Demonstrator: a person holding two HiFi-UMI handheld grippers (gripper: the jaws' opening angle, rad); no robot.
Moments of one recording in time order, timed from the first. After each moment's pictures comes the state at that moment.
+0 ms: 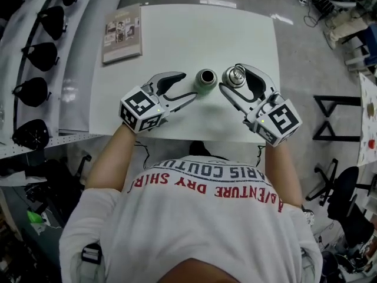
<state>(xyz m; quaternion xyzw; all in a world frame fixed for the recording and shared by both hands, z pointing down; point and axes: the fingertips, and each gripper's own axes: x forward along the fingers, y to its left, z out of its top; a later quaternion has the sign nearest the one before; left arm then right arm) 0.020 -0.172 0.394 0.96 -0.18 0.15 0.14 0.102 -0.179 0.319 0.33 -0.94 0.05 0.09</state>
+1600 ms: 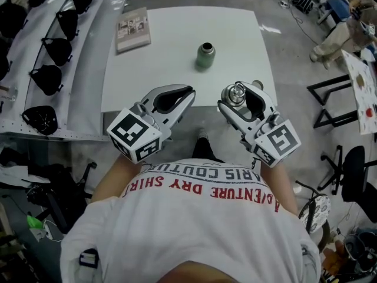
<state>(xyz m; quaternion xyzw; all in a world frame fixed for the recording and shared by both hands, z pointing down) -0.023 0.020 0.259 0.97 -0.22 0.05 0.09 0.056 0.030 0.263 0.40 -0.92 0.02 0.05</state>
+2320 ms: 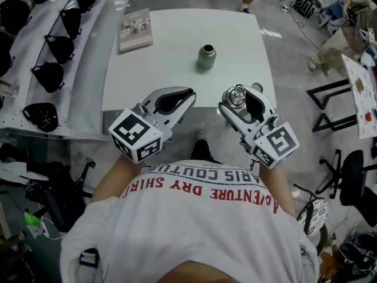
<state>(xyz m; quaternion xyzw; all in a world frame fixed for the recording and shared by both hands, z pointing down) -0.024 0.023 0.260 0.97 -0.22 0.05 0.10 0.057 0.031 0.265 0.40 -0.91 0.03 0.05</state>
